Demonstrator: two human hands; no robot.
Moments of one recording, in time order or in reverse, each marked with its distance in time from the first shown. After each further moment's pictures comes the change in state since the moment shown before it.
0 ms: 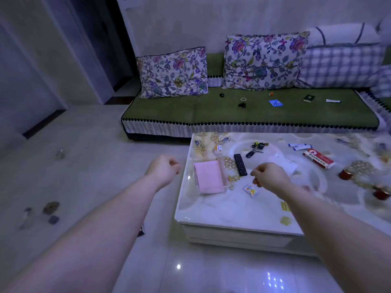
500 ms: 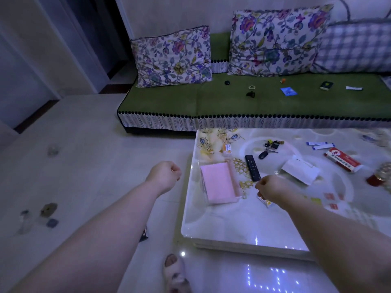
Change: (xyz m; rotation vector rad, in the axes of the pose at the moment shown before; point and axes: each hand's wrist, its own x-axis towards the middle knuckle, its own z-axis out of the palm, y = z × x) left_hand 0.132 -0.030 0.005 0.019 -0.096 -0.105; right_hand 0.121 -0.011 0.053 -0.054 -0.106 0.160
